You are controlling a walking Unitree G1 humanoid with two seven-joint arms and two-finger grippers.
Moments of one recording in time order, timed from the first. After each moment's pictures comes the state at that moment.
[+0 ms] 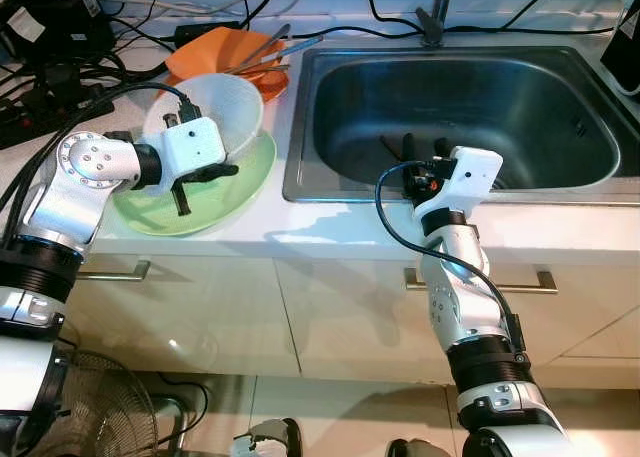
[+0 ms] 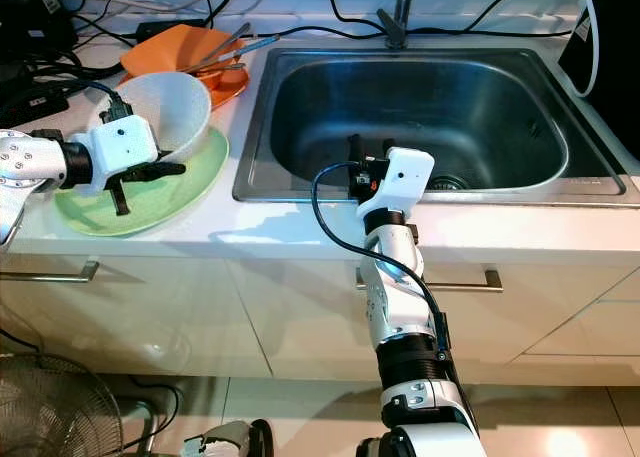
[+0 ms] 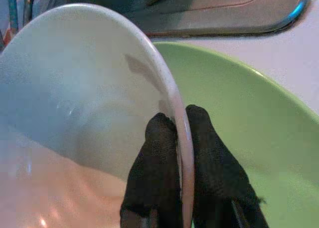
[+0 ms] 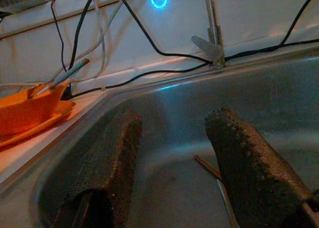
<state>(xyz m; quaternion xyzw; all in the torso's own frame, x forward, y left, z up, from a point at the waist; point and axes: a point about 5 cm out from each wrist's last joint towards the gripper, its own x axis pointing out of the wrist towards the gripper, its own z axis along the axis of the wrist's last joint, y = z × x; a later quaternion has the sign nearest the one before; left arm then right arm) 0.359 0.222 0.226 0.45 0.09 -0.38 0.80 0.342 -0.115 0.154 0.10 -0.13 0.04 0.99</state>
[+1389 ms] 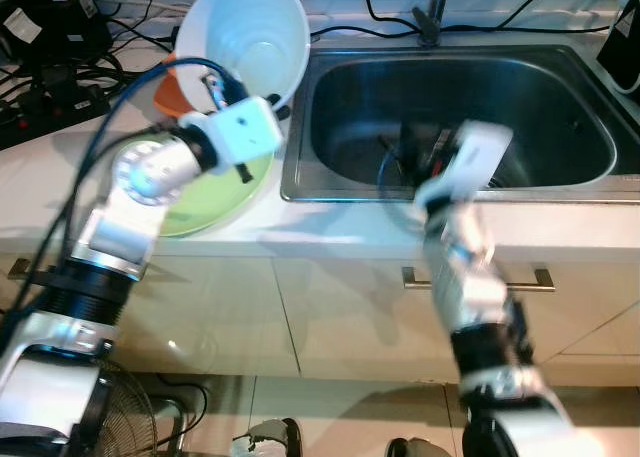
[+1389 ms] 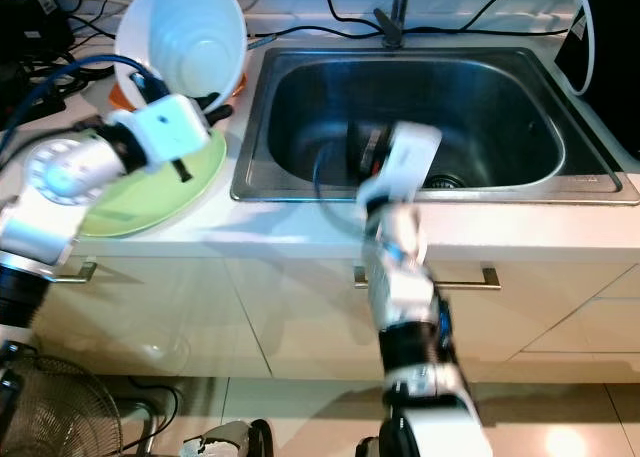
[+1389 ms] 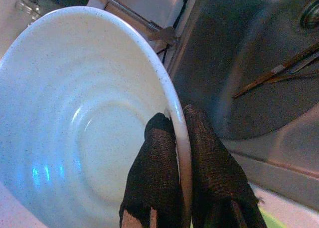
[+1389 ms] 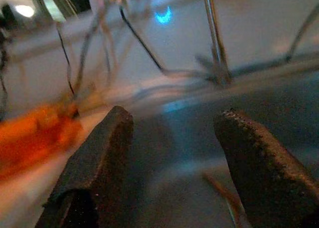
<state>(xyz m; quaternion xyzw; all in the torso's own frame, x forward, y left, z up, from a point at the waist) 0.351 0.149 0.247 0.47 -0.16 -0.28 0.82 0.354 -0.114 0.195 0.12 -0.17 0.05 0.98</state>
